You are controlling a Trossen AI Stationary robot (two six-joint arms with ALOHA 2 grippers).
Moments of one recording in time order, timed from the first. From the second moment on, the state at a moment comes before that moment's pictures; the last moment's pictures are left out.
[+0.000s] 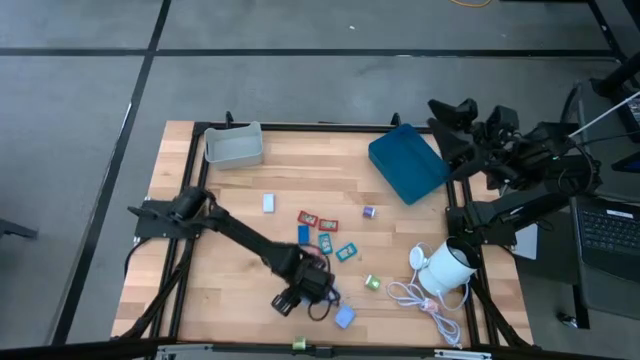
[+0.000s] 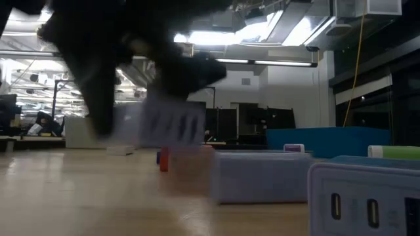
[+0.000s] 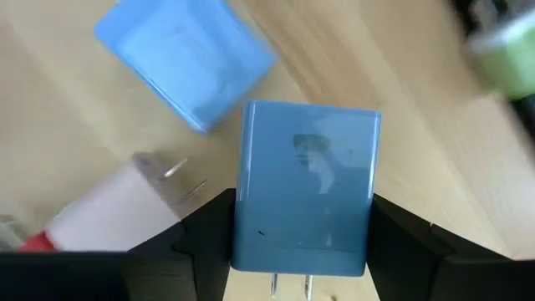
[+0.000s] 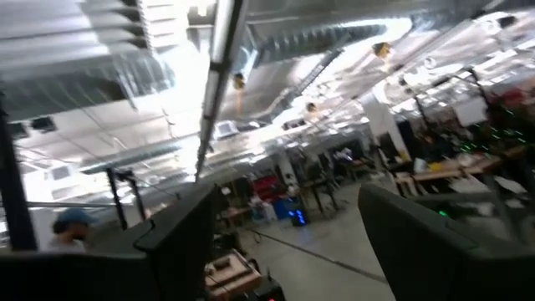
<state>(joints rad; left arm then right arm) -0.42 2.07 1.55 -0.75 0.16 0.14 0.24 0.91 1.18 0.30 0.54 0.07</state>
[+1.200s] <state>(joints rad) 0.26 1.87 1.55 -0.11 0.31 0.06 0.24 0.90 1.18 0.36 0.64 0.04</state>
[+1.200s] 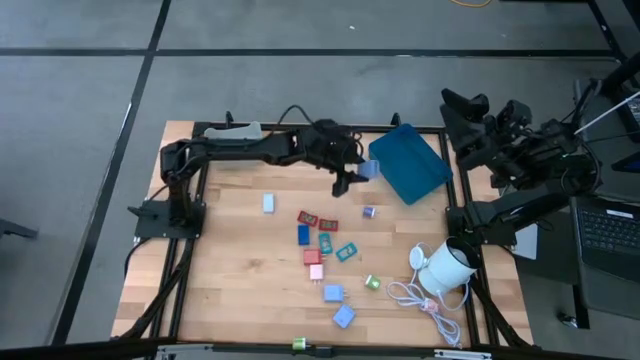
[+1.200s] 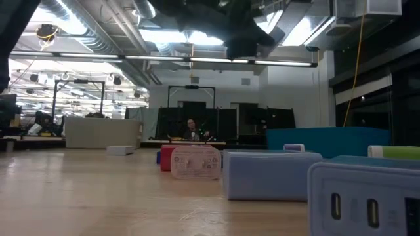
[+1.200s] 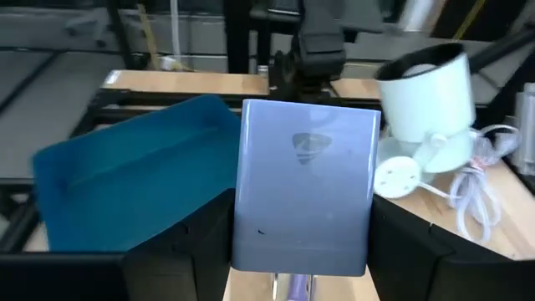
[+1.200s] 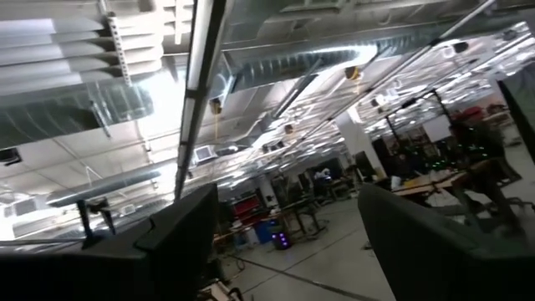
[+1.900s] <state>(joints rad) 0.36 2.16 1.58 0.26 0.38 -0.17 0.24 0.91 1.18 0.20 0.80 0.13</state>
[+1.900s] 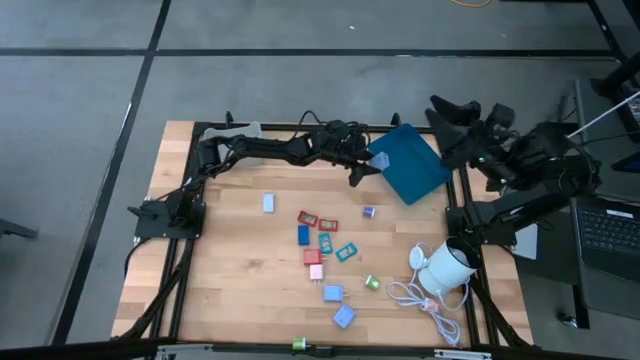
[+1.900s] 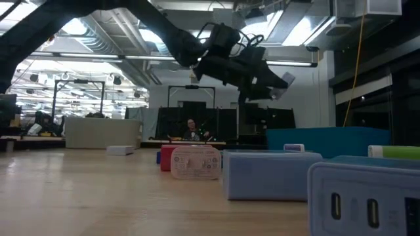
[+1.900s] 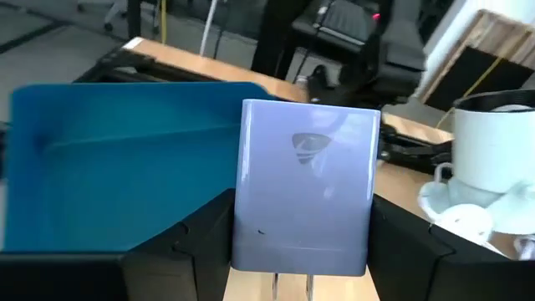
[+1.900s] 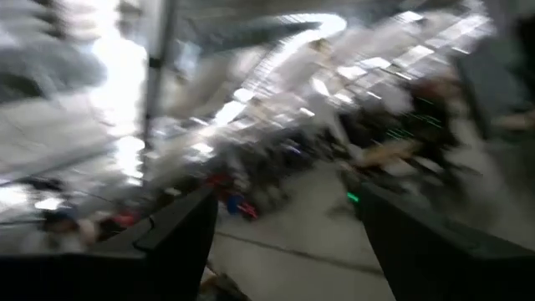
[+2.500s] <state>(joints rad) 0.36 2.14 2.28 -0.81 -0.10 0.60 0.21 0.90 1.18 -0.56 1.05 0.80</state>
